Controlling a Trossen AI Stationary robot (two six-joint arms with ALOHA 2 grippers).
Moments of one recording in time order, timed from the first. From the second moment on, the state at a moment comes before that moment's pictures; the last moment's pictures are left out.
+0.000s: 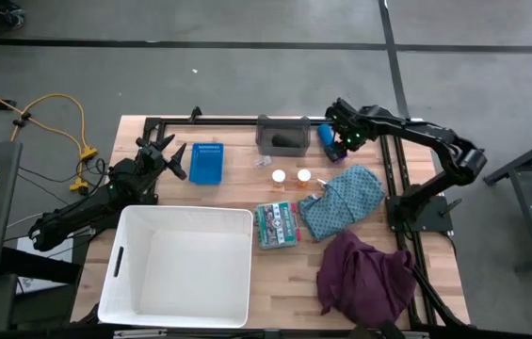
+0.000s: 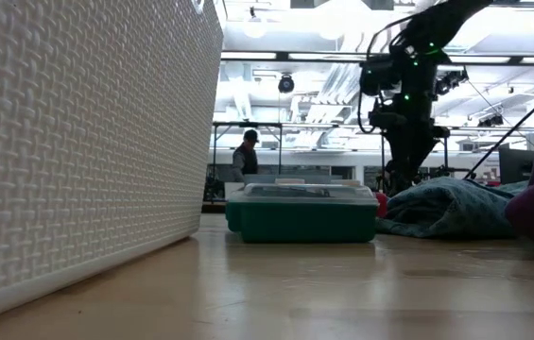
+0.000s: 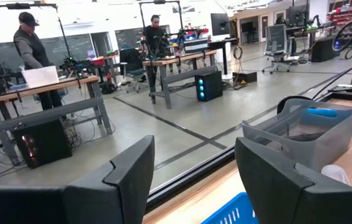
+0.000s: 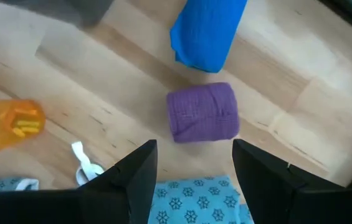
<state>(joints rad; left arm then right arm) 0.48 0.00 0.01 0.07 -0.47 0.17 -0.74 1.49 1.04 -0.89 0.03 0.27</state>
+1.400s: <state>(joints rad) 0.48 0.00 0.01 0.07 -0.47 0.17 -0.74 1.48 0.90 -0.71 0.05 0.19</state>
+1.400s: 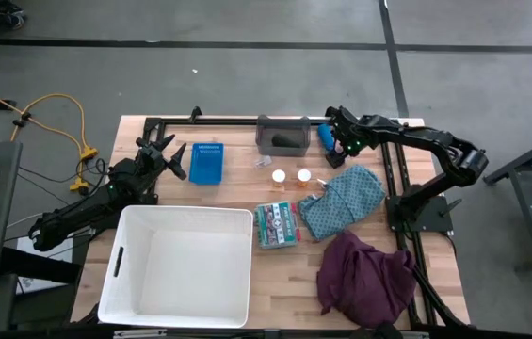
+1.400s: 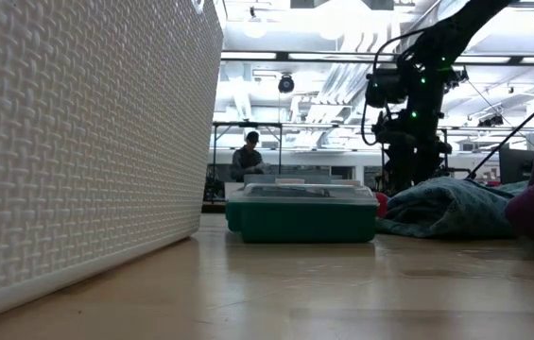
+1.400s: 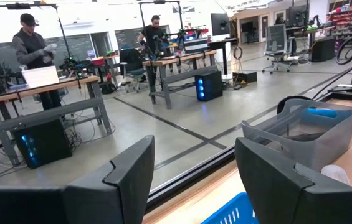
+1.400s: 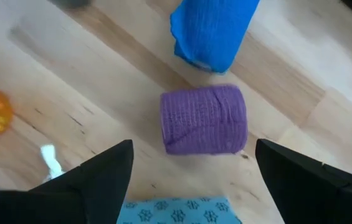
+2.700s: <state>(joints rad) 0.48 0.00 0.01 0.07 -0.47 0.17 -0.75 1.51 0.87 -0.65 0.08 0.17</state>
